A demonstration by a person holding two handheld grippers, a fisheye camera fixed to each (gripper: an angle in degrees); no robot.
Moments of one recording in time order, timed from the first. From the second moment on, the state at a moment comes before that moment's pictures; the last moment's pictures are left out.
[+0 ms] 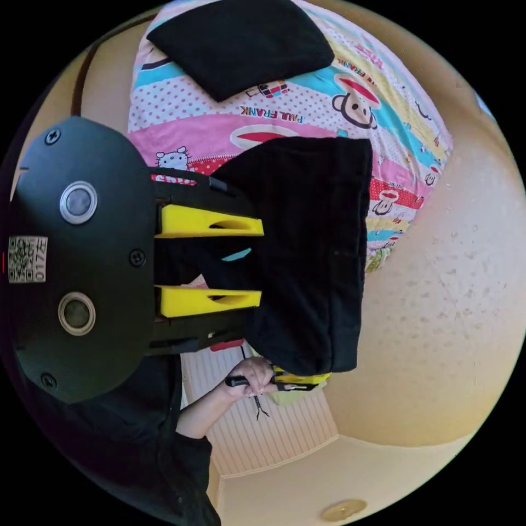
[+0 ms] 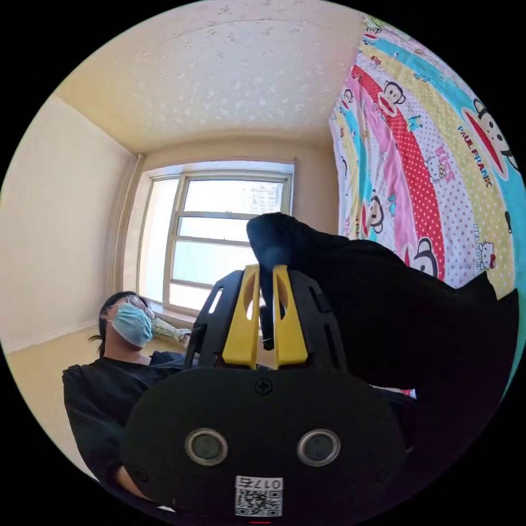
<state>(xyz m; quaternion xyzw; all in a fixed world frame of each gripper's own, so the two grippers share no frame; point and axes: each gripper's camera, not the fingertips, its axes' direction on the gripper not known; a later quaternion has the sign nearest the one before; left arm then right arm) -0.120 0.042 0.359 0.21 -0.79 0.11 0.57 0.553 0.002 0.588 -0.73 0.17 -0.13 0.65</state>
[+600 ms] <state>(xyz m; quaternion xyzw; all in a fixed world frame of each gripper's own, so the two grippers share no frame) -0.157 0.014 0.404 0.06 -0.56 0.20 0.80 0.175 0.164 0.491 -0.86 -0.26 -0.13 0.42</state>
